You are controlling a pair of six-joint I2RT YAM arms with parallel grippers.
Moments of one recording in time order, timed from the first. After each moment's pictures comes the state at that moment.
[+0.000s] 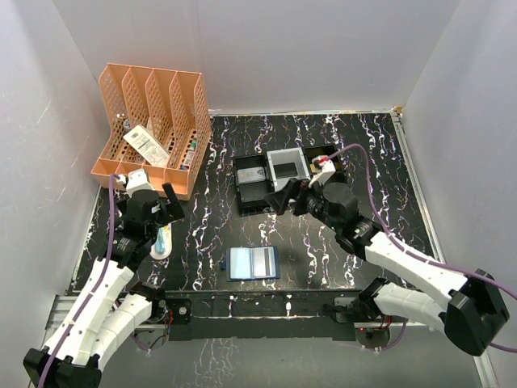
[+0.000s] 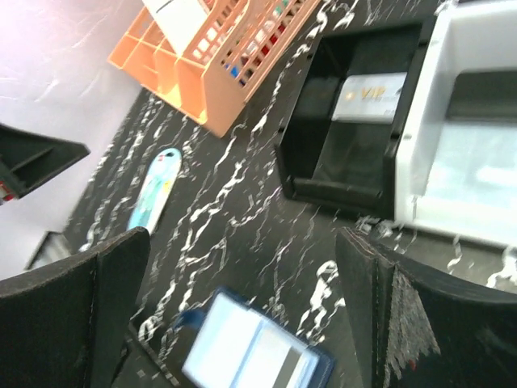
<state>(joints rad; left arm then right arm) -0.33 0.70 0.68 -0.60 -0.43 -0.46 0.67 1.06 0.66 0.21 0.00 0.53</state>
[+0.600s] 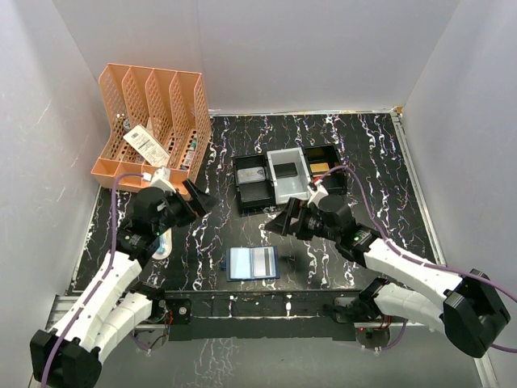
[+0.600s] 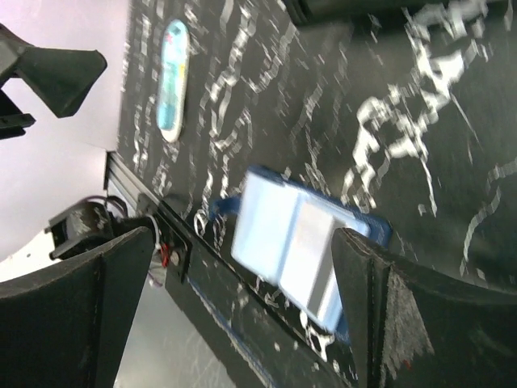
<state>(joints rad) -0.33 0.77 0.63 -0.29 0.13 -0.77 0.67 1.01 0.51 0.09 -0.26 0.86</state>
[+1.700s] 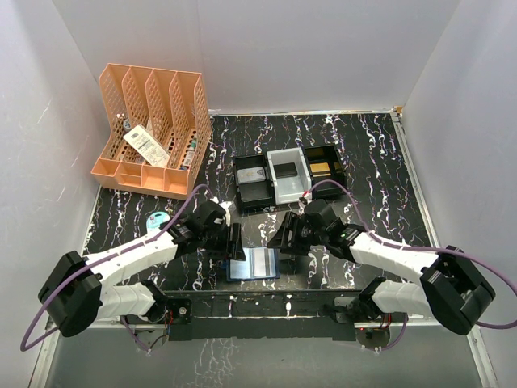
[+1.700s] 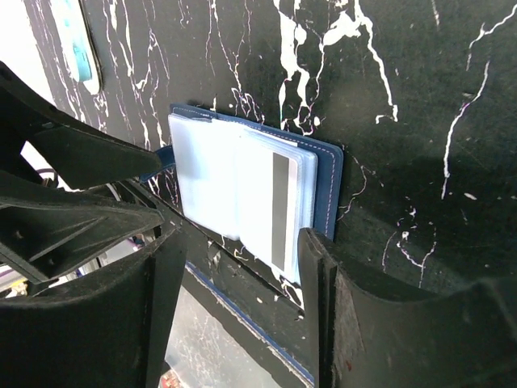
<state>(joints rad) -0.79 1.18 0.62 -0.42 0.22 -0.67 0.71 1.18 0.48 -0.03 -0.32 0.98</state>
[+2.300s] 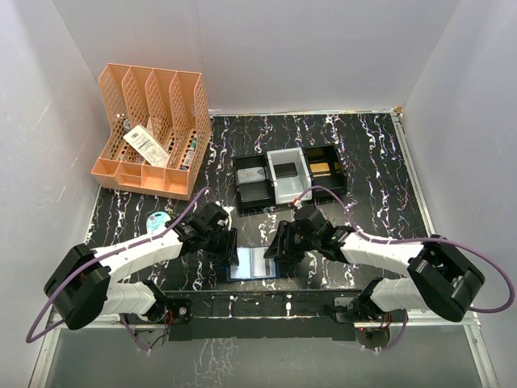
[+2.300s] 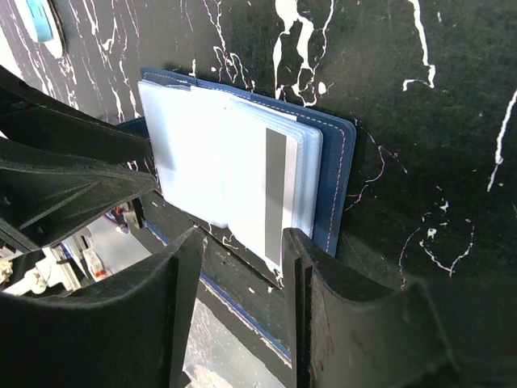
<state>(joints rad) -0.79 1.24 0.62 -0.48 0.22 -0.62 0.79 1.27 0.49 -0.01 -0.33 1.00</state>
